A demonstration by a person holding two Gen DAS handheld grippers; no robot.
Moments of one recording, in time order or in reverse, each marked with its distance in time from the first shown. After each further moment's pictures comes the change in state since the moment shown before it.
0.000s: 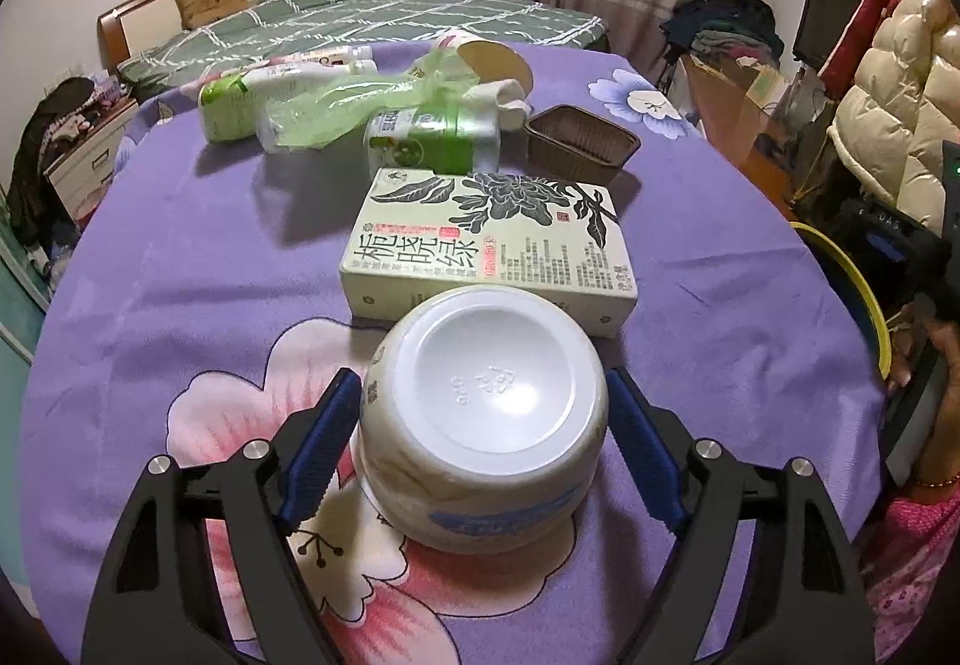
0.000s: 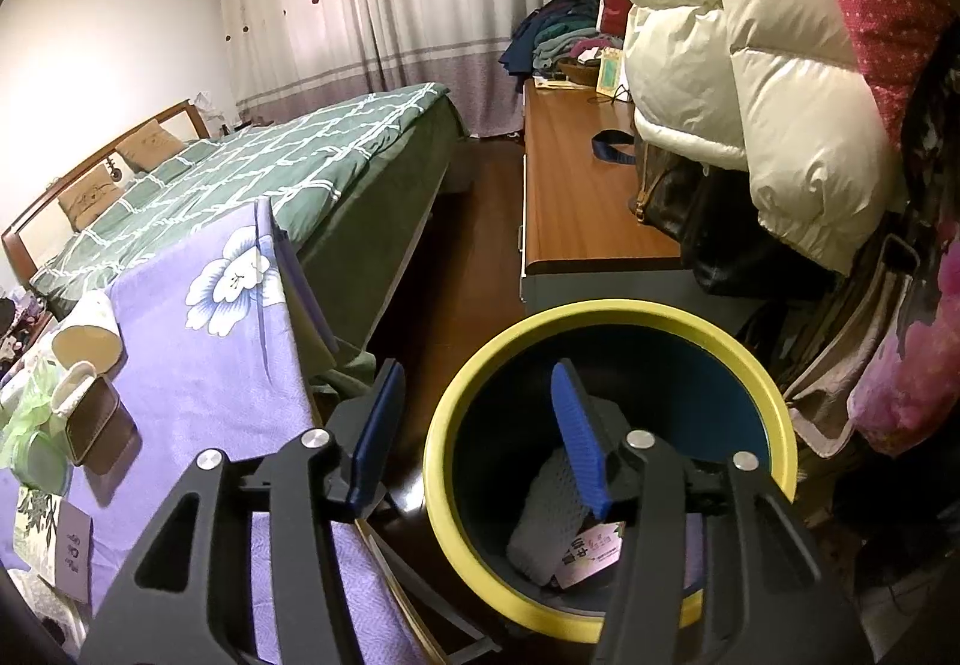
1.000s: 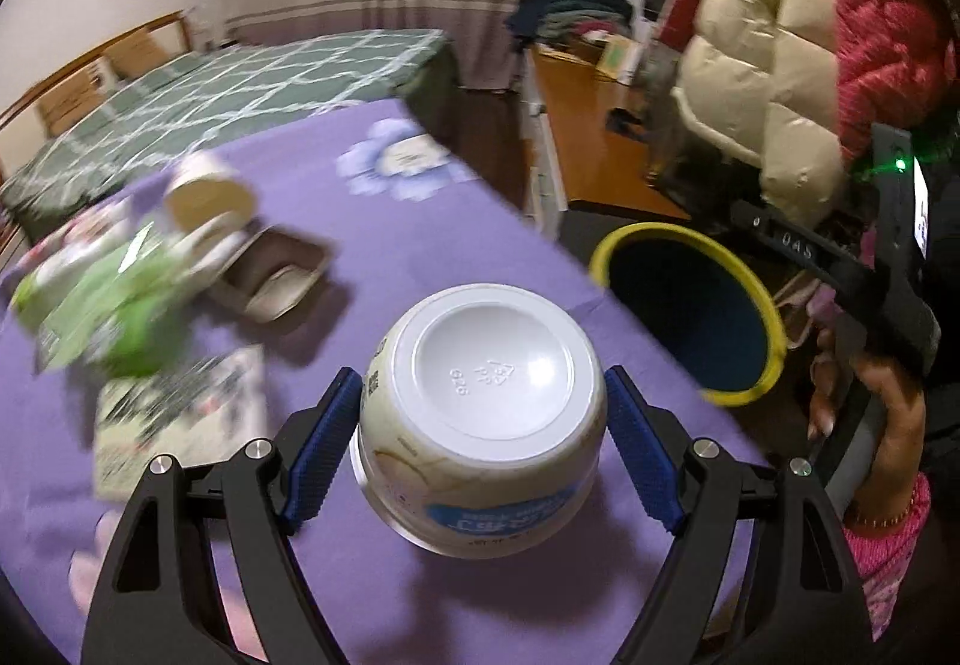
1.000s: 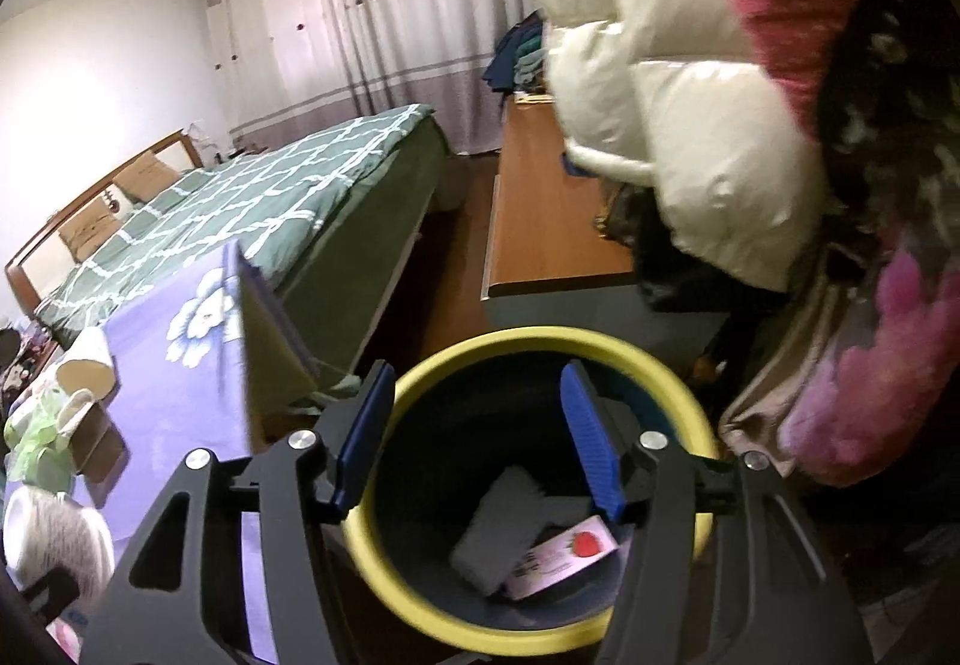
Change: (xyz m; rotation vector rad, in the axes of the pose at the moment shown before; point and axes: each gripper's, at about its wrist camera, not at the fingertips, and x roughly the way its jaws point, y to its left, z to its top) left arm -0.002 -0.156 0.059 0.284 -0.045 -0.243; right arm -0.023 -0.070 0.013 0.056 -0.044 0.003
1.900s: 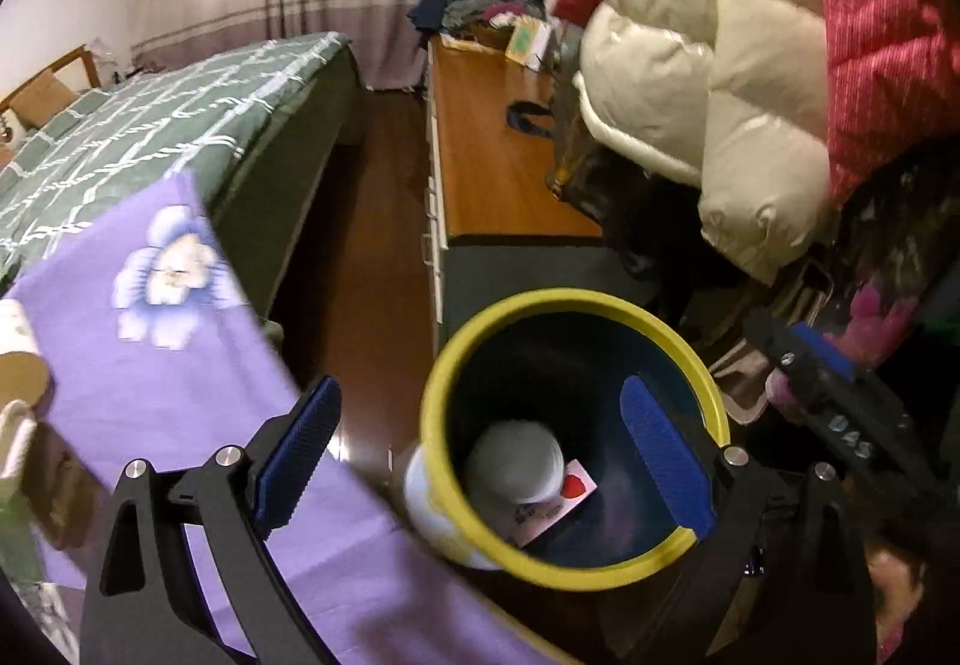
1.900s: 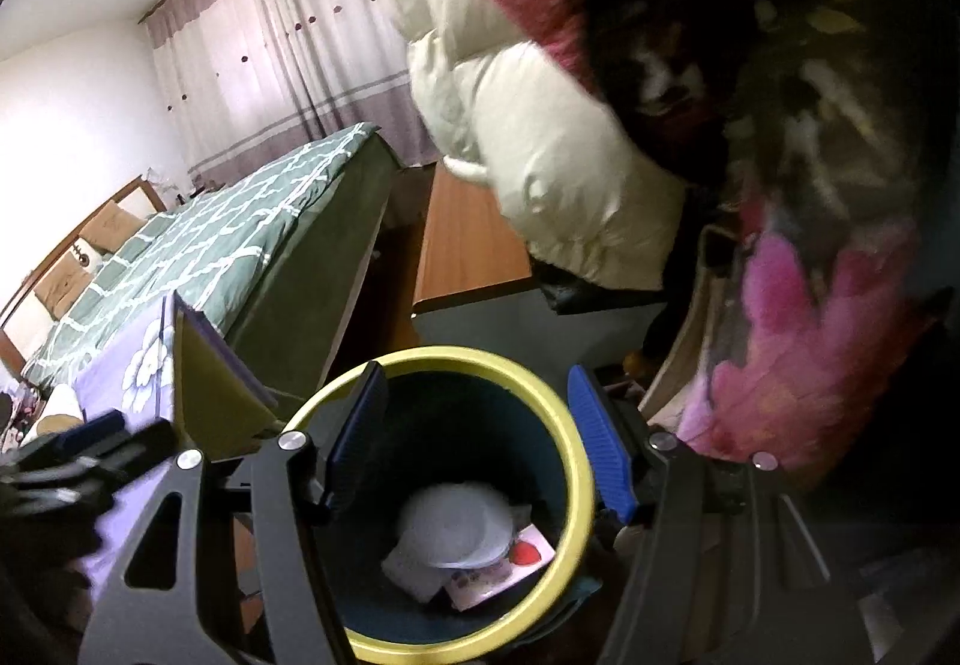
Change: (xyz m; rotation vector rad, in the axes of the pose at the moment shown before) left arm 0.098 -0.100 0.093 0.101 0.012 -0.139; right arm 0.002 -0.072 0.007 0.114 -0.007 -0.047
